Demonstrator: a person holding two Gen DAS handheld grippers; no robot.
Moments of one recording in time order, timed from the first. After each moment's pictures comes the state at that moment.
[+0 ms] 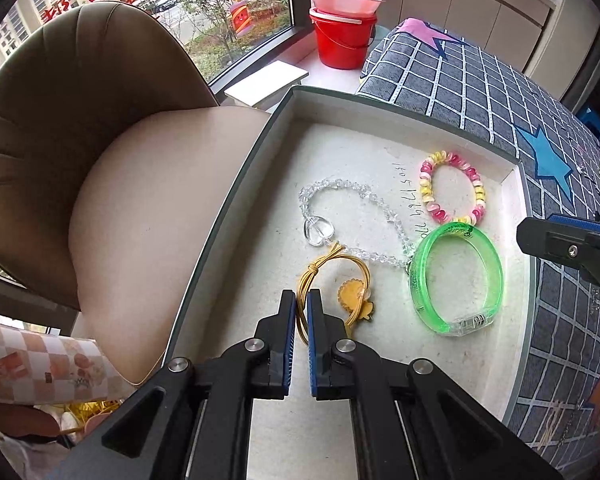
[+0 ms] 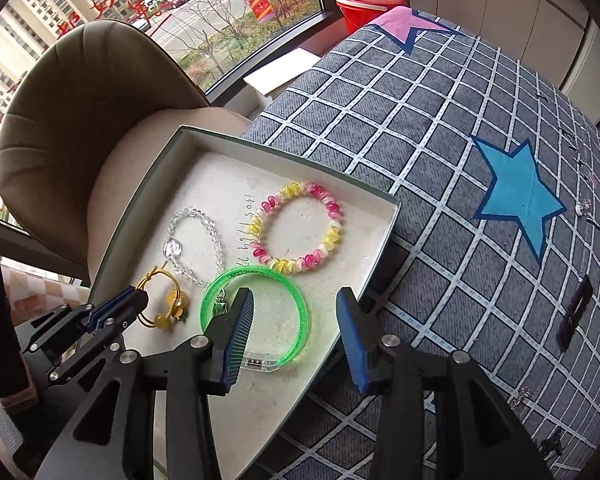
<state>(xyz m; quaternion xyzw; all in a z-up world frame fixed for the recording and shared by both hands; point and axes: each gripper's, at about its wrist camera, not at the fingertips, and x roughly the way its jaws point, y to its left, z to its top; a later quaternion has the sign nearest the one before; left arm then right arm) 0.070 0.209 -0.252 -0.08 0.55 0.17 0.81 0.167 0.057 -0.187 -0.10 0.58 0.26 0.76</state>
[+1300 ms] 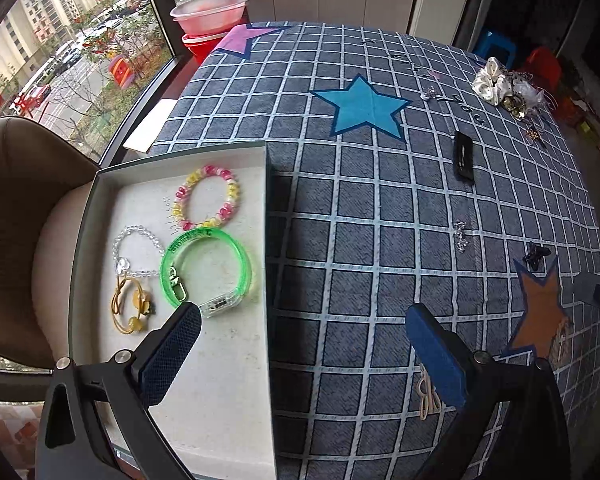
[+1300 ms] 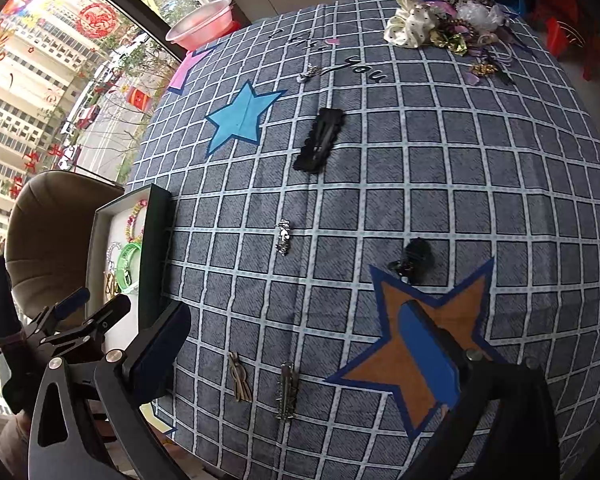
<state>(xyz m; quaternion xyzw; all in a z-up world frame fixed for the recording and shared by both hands) 0.092 0.049 -0.162 0.02 0.57 0.01 0.82 0.102 -0.224 -0.155 0.12 0.59 0.09 0.79</state>
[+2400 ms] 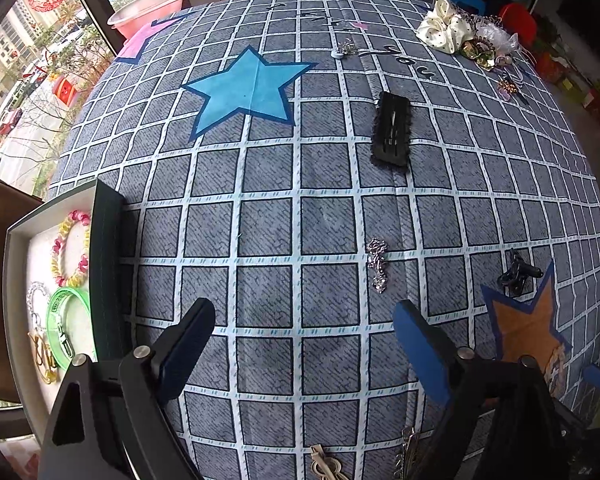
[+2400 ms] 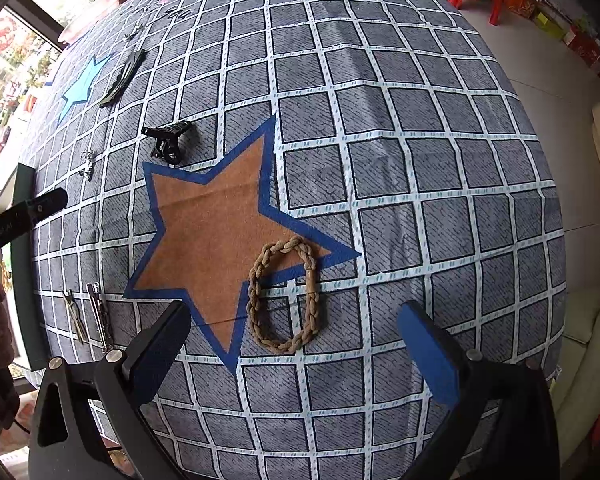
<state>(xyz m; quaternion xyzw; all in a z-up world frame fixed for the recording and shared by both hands) 0.130 -0.050 -0.217 0.05 0.60 -0.04 0.80 0.040 -0.302 -0.213 0.09 0.64 -0.06 0.76</state>
